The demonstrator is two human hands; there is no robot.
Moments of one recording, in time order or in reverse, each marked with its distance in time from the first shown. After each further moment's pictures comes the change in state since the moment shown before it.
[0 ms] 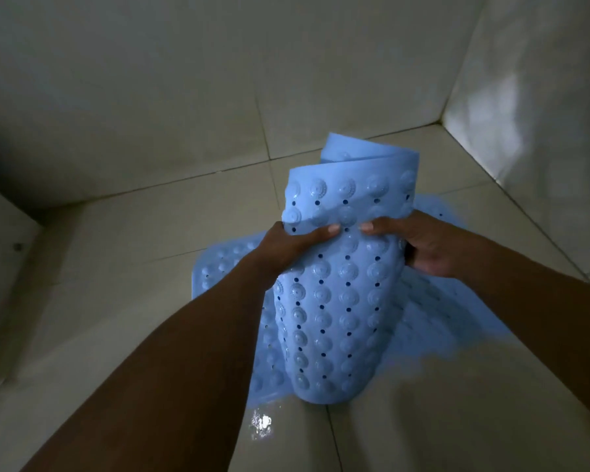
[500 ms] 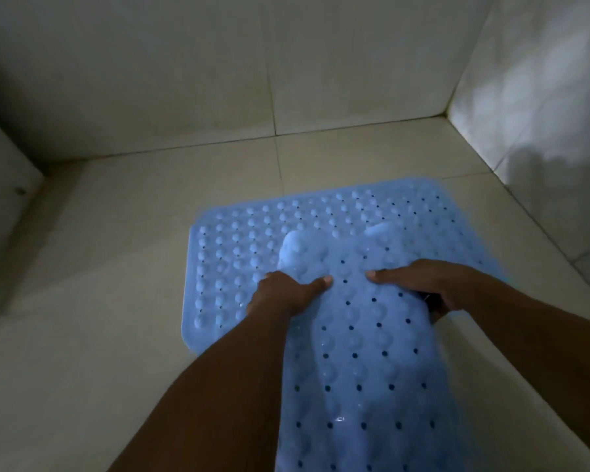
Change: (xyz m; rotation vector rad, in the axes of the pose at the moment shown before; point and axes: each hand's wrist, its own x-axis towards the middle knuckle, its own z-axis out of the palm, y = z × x) left_hand -0.082 -0.103 0.059 0.500 0.257 -0.539; right_hand -0.060 0.087 -0.008 -0.640 0.230 0.653
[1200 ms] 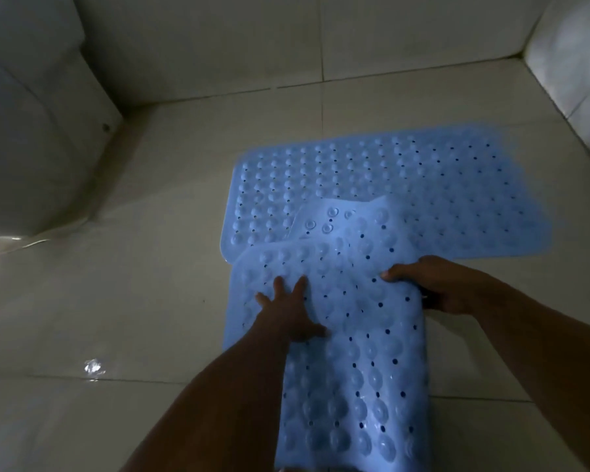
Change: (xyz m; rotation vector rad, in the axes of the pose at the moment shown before) left_hand -0.071 -0.131 0.092 0.407 -0.065 -0.024; right_hand 0.000 0.104 0.060 0.264 -0.229 -0.208
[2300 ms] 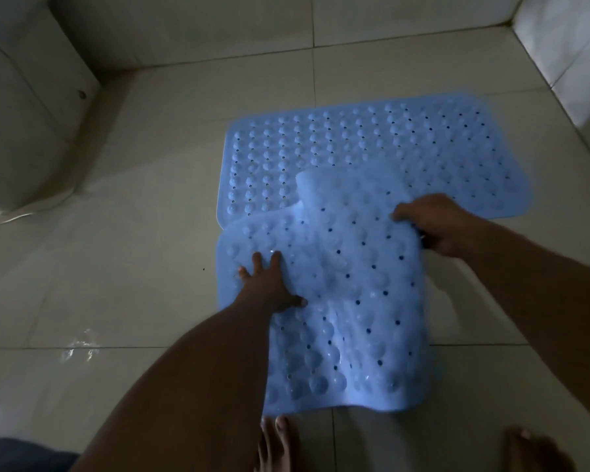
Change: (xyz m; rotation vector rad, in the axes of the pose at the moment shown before) left_hand -0.001 -0.043 0.008 -0.014 0.085 -0.017; right_hand -0.031 -0.033 0.018 0.054 0.291 -0.136
